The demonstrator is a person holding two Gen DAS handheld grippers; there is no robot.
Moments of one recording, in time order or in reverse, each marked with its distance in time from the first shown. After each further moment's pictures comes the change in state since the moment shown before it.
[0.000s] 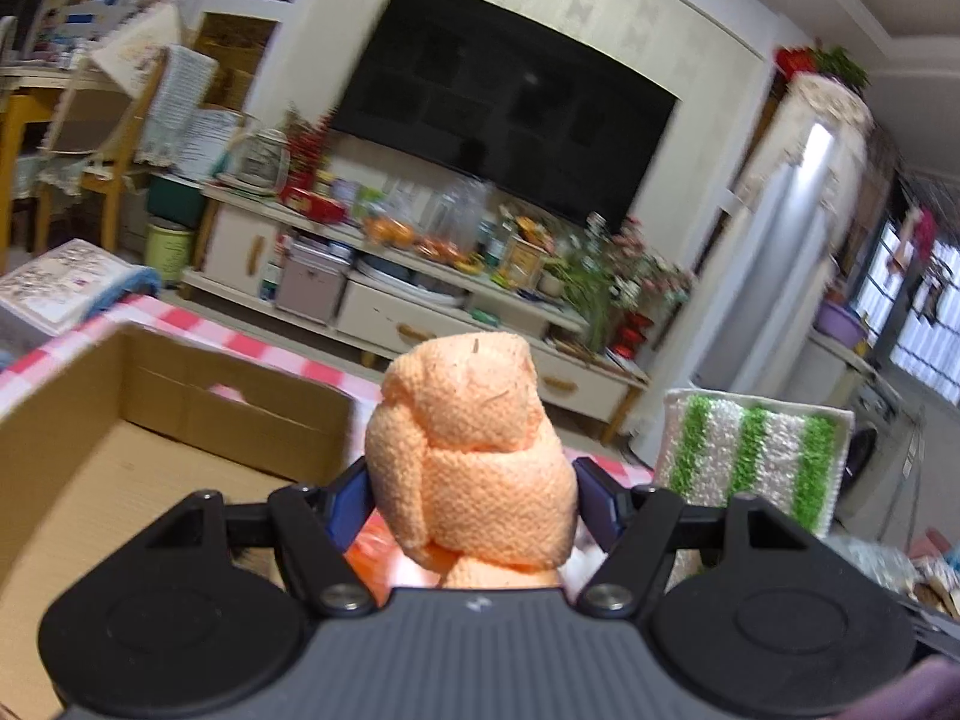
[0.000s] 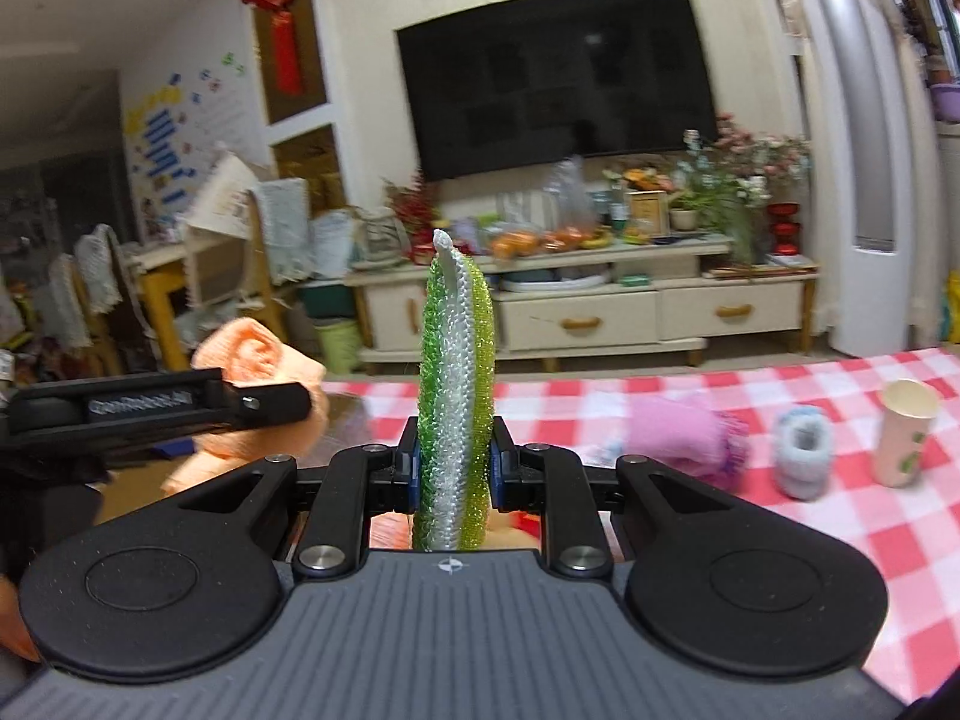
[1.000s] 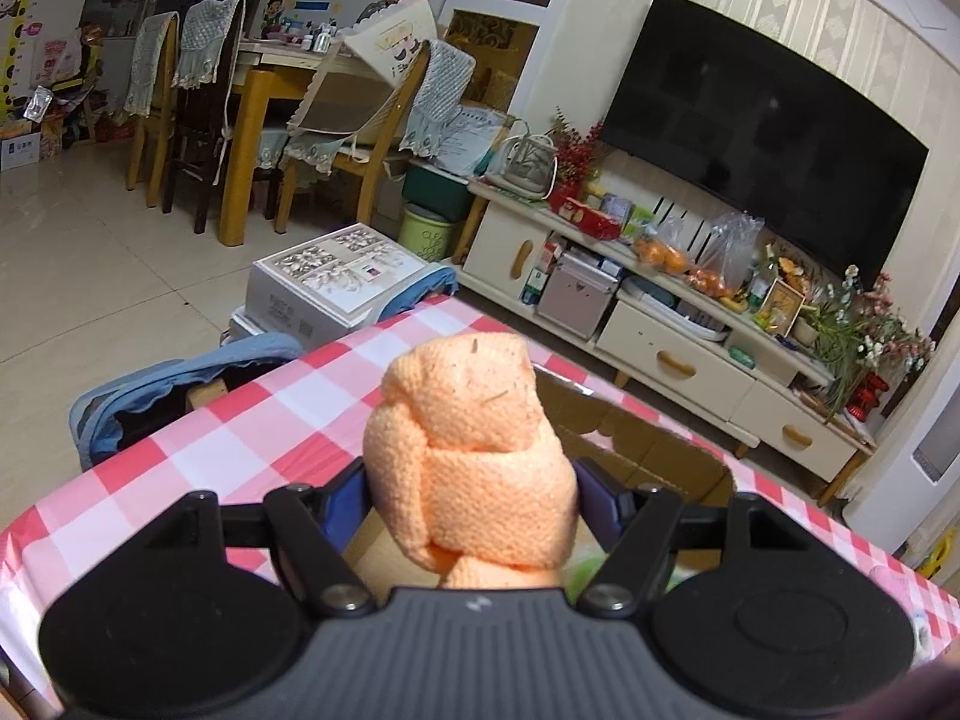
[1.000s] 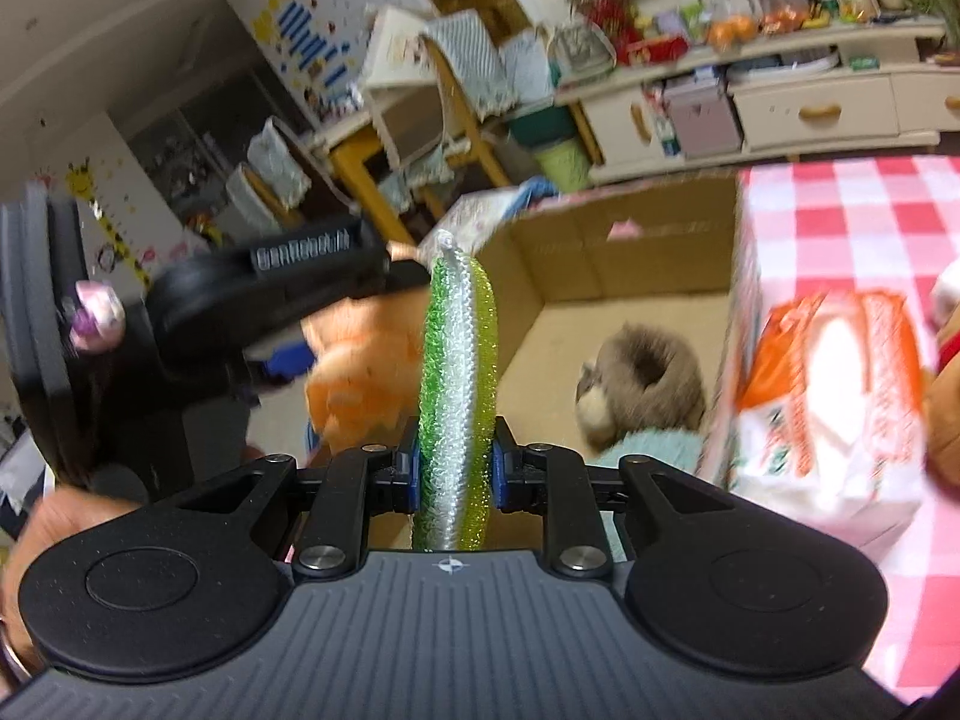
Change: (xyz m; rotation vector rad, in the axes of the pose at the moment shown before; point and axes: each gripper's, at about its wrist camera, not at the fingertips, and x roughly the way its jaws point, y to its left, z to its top) left arm -0.016 0.122 0.028 -0.153 0.005 0.465; right arm 0.107 0.126 -0.040 0.153 0.409 0.420
